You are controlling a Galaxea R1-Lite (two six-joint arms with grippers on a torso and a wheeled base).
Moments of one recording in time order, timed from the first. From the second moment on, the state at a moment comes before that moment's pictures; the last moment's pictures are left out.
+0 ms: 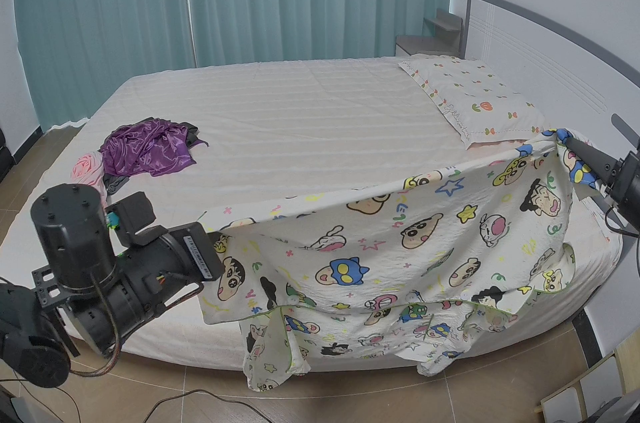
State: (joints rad) left arm -0.62 1.52 -0.47 -0.86 0.23 -0.52; right arm 0.01 1.28 -0.46 -0.94 0.52 0.54
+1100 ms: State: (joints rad) left arm -0.41 2.18 -1.02 -0.84 0.23 -0.52; right arm 0.02 2.01 -0.94 -1.06 0.44 0.50
